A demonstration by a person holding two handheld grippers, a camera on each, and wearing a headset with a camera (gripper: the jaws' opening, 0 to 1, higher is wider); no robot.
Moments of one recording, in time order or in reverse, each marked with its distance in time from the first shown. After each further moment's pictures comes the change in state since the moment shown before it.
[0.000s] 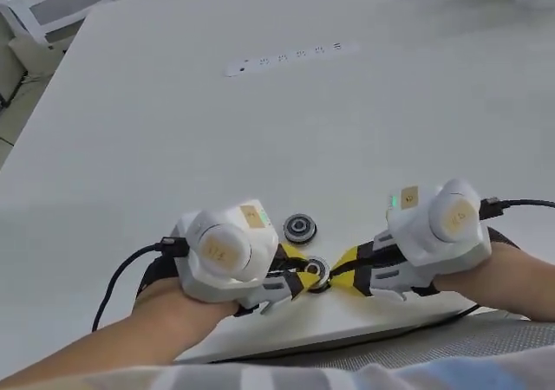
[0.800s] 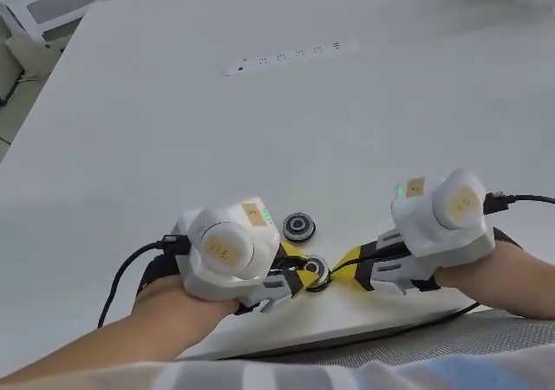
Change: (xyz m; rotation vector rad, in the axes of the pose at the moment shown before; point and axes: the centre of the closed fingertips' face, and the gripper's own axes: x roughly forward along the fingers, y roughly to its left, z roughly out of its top) left arm 0.000 0.000 0.000 0.004 0.009 0.005; right arm -0.007 0.003 0.004 0.181 -0.038 -0.002
